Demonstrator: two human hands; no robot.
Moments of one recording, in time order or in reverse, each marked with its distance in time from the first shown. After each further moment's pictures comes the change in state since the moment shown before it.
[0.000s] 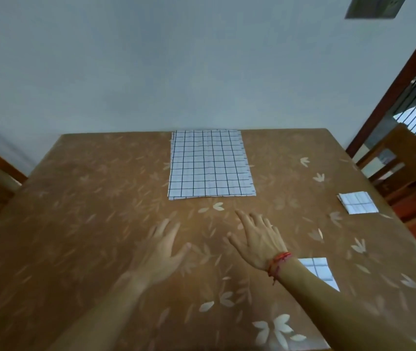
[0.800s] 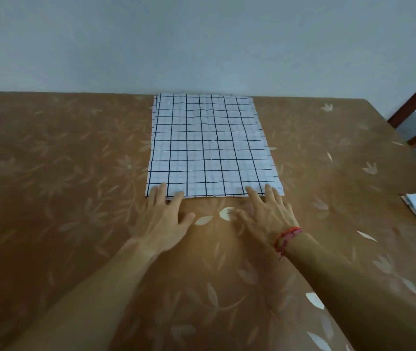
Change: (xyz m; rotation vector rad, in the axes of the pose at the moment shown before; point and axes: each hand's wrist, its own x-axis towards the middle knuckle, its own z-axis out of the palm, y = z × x) left_hand 0.227 -0.085 0.129 0.137 -0.082 -0.085; right_hand 0.216 0.072 0.129 -0.112 -0.051 0.142
